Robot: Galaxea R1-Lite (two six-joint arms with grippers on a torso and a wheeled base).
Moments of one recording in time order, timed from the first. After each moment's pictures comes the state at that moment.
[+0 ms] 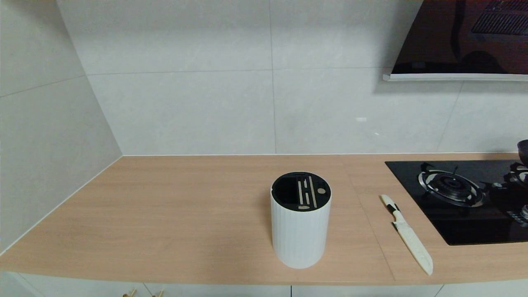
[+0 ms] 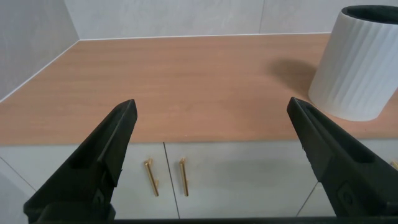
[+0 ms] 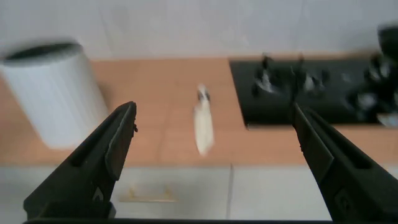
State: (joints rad) left arm 0.00 0.00 0.00 0.00 -0.02 0.01; right arm 0.00 0.01 -0.09 -0.01 0.05 0.02
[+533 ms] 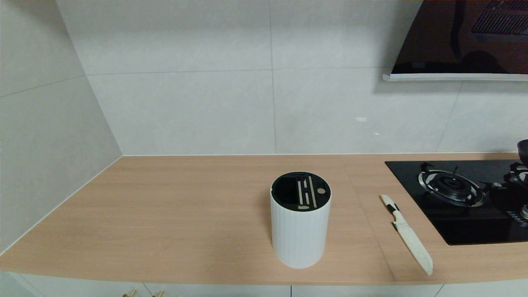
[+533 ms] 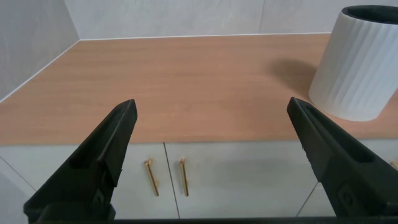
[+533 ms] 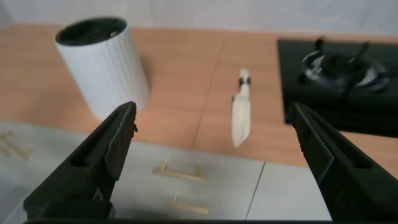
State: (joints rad) left arm 0.00 0.00 0.00 0.00 -0.02 0.01; right arm 0.07 0.46 -0.25 -0.02 0.14 0.03
